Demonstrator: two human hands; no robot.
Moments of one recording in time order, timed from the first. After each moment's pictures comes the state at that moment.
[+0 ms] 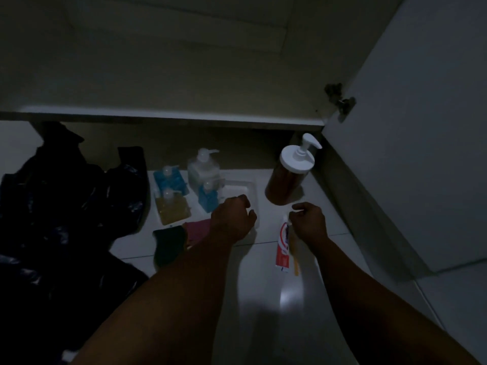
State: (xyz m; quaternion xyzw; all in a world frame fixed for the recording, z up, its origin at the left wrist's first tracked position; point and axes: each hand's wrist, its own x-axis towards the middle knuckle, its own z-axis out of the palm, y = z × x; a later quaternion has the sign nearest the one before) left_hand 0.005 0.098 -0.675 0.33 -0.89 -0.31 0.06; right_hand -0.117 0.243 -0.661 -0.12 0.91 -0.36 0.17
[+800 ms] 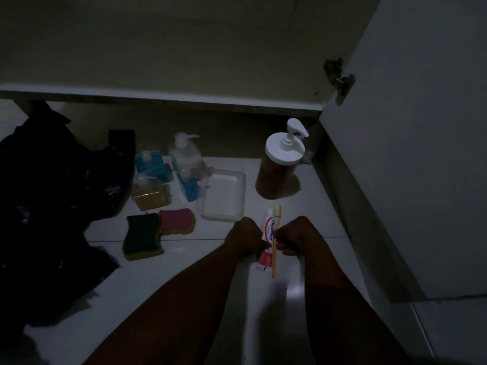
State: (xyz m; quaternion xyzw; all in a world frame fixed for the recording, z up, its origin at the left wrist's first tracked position) left_hand -0.058 0.176 -0.738 0.35 -0.83 -0.42 -0.13; right_hand -0.170 0.264 -0.710 0.03 0.81 -0.27 0.52
